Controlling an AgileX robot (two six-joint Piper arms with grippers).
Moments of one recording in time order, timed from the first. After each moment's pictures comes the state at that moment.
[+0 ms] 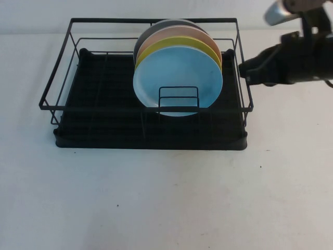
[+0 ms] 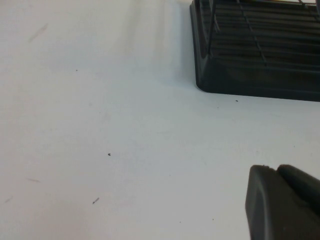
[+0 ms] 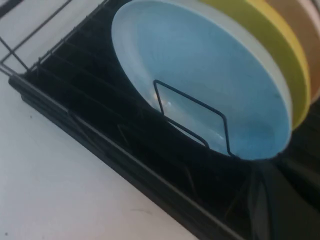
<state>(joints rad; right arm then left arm) 0.27 1.52 -1.22 0.86 0.60 -0.84 -0.09 -0.01 0.02 0.08 0.35 -0.06</state>
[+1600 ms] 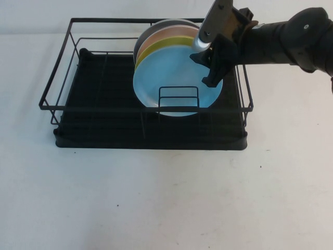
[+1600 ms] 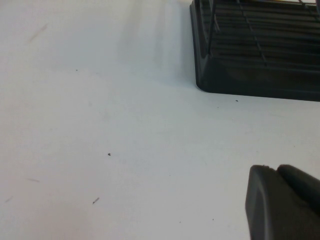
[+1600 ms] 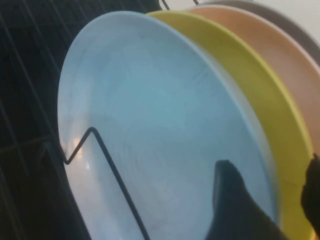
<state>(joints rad) 0.41 1.89 -1.55 0.88 0.38 -1.54 -0.09 -0.01 0.02 0.08 0.35 -0.06</state>
